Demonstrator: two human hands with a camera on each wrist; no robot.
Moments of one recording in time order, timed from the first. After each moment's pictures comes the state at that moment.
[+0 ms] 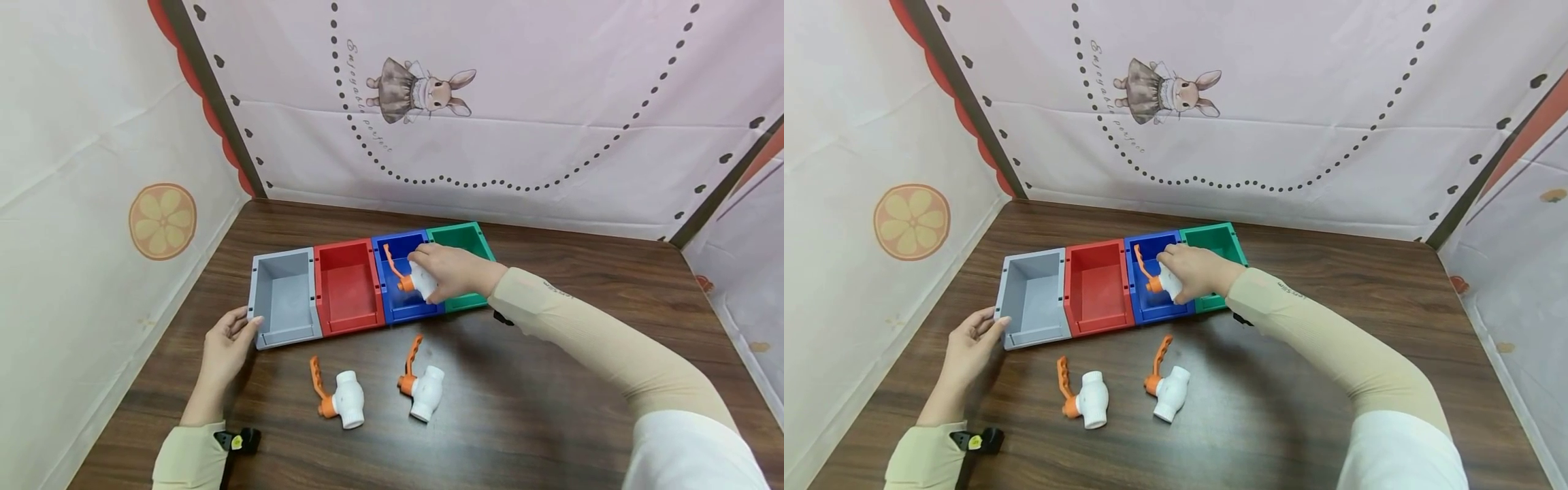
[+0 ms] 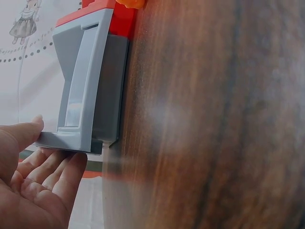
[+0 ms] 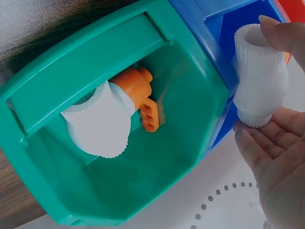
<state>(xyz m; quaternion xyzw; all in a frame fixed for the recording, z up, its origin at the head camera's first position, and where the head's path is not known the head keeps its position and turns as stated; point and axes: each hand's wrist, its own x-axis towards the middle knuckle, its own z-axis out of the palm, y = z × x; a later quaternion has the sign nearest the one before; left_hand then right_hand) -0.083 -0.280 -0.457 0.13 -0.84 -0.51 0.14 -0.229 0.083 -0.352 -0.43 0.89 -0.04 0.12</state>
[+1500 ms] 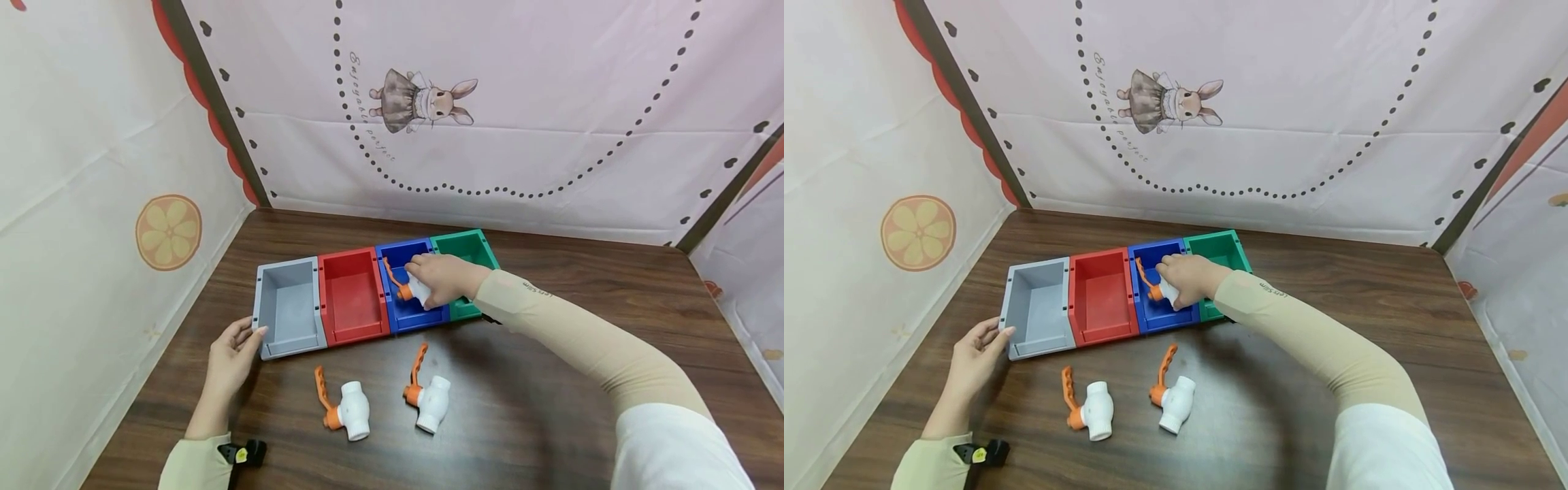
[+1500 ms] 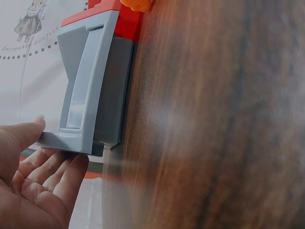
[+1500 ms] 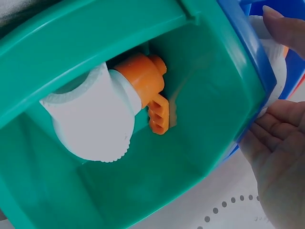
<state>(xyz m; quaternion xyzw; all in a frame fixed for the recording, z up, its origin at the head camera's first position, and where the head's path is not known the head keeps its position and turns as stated) -0.082 -0.280 -0.457 0.14 -0.83 -0.52 0.13 -0.251 0.064 -0.373 -0.43 0.89 0.05 0.16</state>
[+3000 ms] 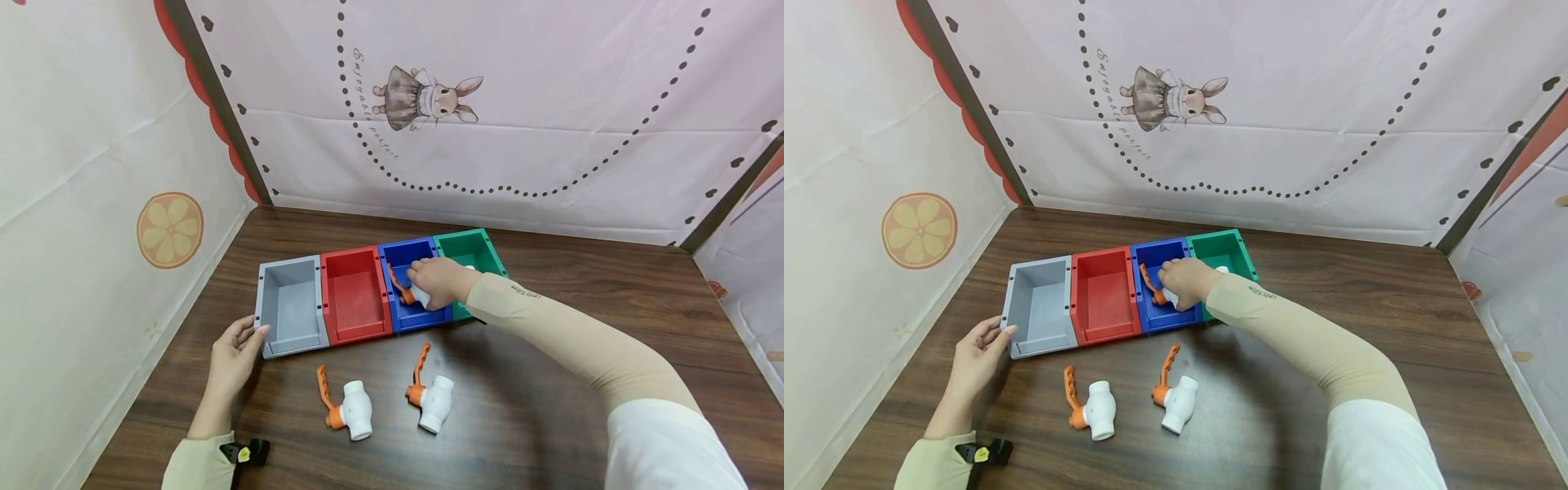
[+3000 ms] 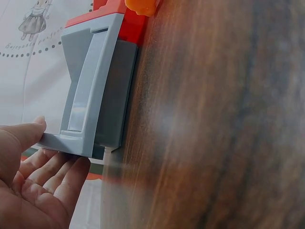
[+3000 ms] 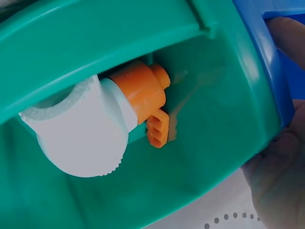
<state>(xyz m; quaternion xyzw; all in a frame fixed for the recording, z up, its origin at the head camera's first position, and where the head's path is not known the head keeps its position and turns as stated) -0.082 -0.279 -0.459 0.15 -0.83 -0.52 0.15 -0.254 0.049 -0.389 -0.43 0.88 0.13 0.16</state>
